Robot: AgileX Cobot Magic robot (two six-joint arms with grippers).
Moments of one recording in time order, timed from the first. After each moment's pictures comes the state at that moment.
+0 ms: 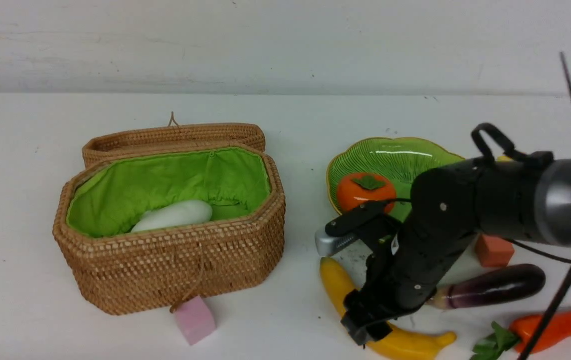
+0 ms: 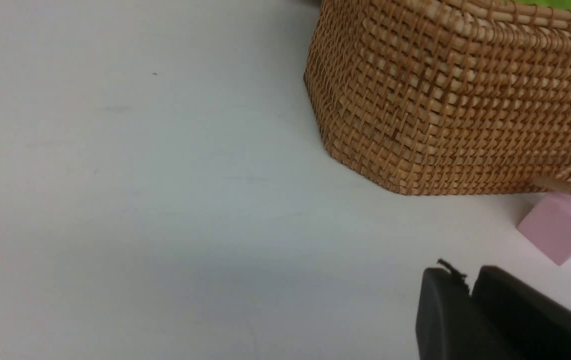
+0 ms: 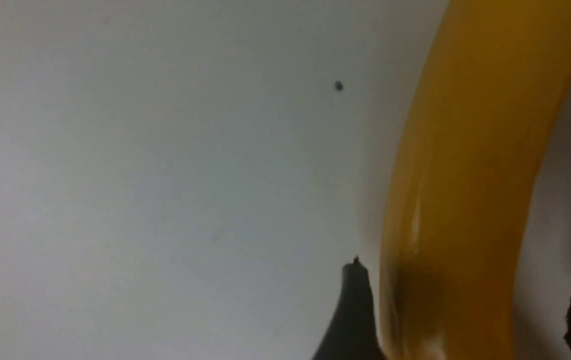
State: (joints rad) right arm 0.55 1.85 -1.16 0.22 0.72 -0.28; left arm -0.10 -0.01 0.03 0.07 0.40 -0.31
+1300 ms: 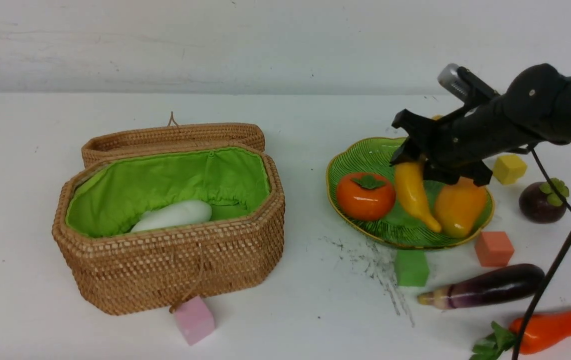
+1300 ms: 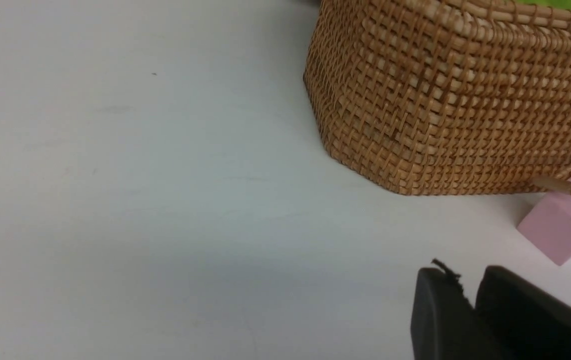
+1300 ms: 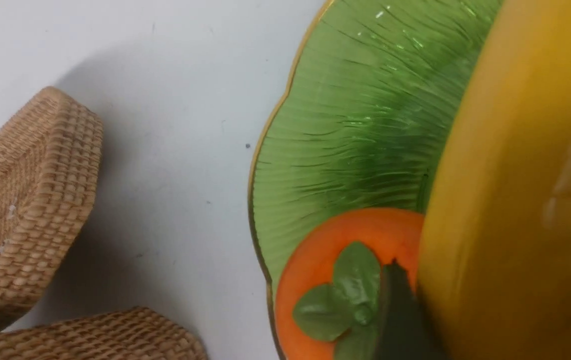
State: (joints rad) right arm 0.18 1.96 -1.48 0.57 0.48 0.16; left arm -0.10 -0.01 0.03 0.07 0.40 -0.31
